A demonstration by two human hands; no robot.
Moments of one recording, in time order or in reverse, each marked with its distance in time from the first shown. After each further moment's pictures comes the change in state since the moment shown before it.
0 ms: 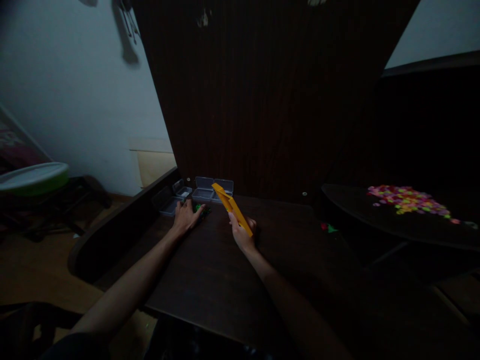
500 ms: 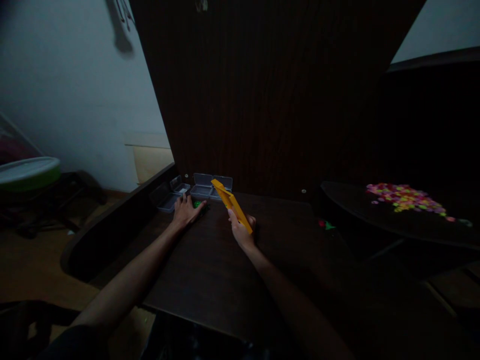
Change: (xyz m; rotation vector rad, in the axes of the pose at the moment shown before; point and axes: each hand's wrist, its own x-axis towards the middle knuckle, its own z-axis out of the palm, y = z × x) left_hand 0.007 0.009 0.000 0.059 -0.127 -0.077; right_hand 0.001 0.002 0.002 0.032 -0.027 0.083
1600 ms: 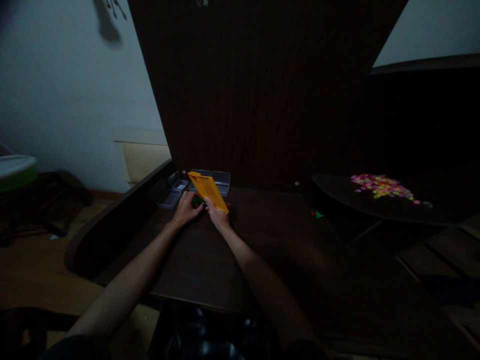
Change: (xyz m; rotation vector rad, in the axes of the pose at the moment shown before) left_hand -0.011 -0.012 -0.004 -0.423 0.171 0.441; right_hand 0.000 -0.035 0.083 0.321 -0.049 0.140
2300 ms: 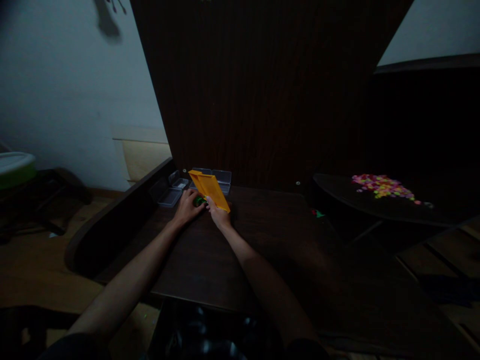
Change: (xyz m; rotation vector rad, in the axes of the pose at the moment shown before) left_hand 0.001 -0.004 0.003 0.048 -0.008 0.031; right_hand -0.001 -0.008 -0.002 0.005 -0.049 0.056
